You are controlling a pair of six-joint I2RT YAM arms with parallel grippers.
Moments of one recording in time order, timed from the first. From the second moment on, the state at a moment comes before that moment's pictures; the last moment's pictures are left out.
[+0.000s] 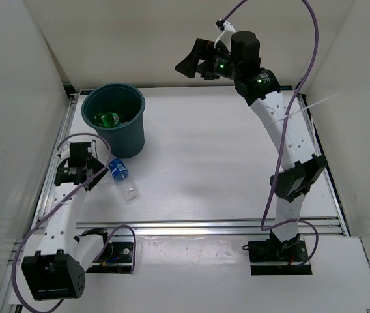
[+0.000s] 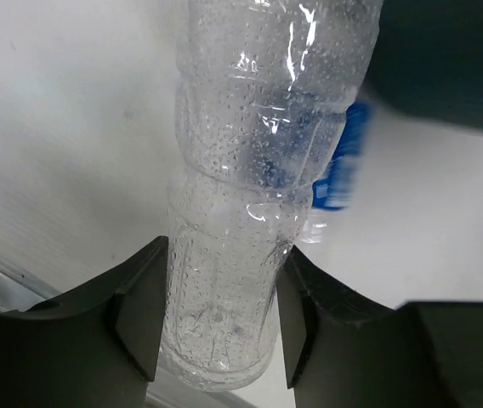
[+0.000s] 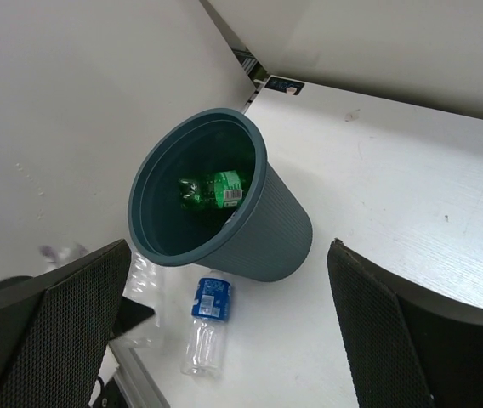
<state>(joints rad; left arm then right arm) 0.06 0.99 0.76 -0.77 -0.21 -0.74 0.50 1.93 2.31 -0.54 -0.39 0.49</state>
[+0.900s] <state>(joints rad) -0.09 1.59 1.98 -0.70 -0.29 -0.63 0.43 1.92 2.18 -0.58 -0.44 0.51</state>
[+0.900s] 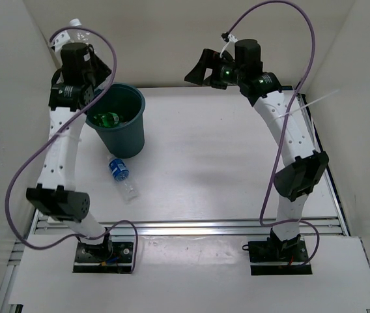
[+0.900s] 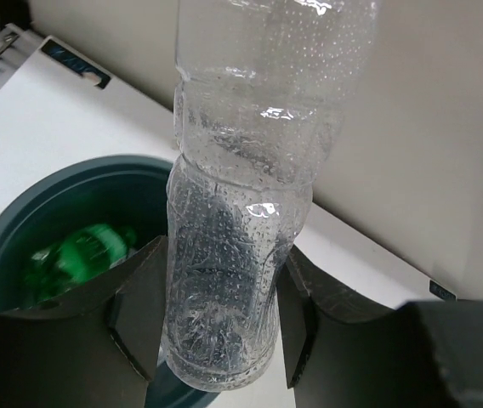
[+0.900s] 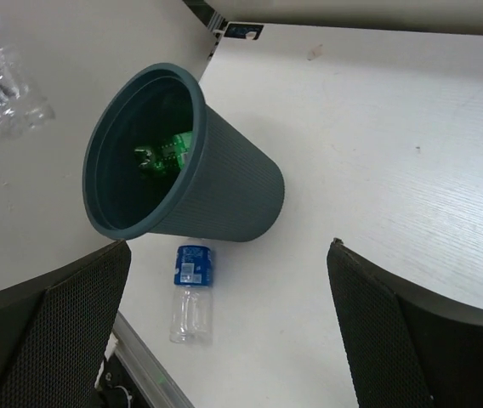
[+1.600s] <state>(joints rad) -0.16 1.48 1.57 -0.69 -0.37 -0.67 0.31 1.76 2.06 -0.58 -0.47 0.51</state>
